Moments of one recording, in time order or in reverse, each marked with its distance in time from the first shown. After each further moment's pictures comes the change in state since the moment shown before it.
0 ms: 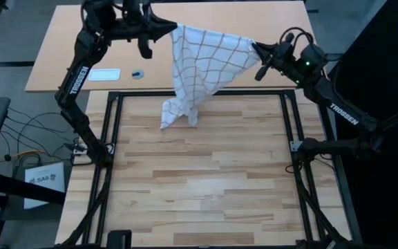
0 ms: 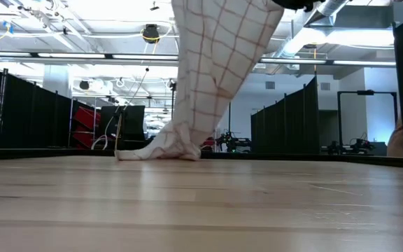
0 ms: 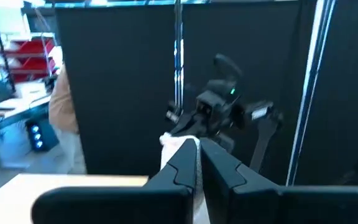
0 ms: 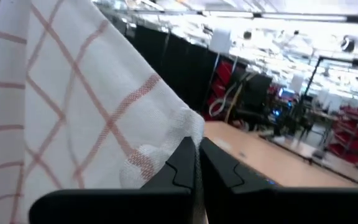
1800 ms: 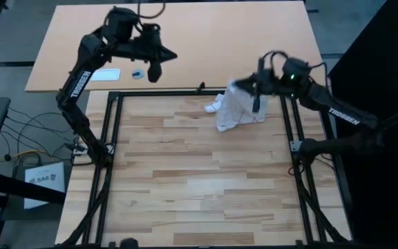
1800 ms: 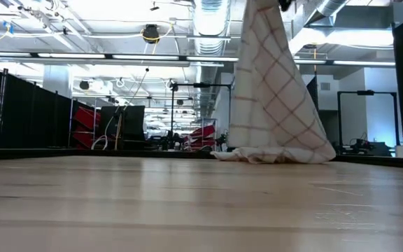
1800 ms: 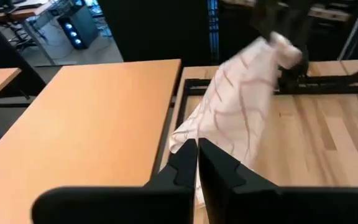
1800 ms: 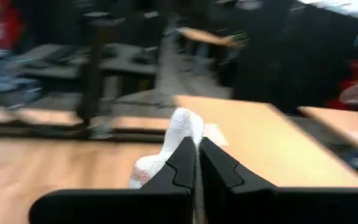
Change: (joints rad) left arm -0.138 -0.001 0.018 -0.619 -0.404 0.458; right arm 0.332 0.002 0.000 -0.276 -0.207 0.013
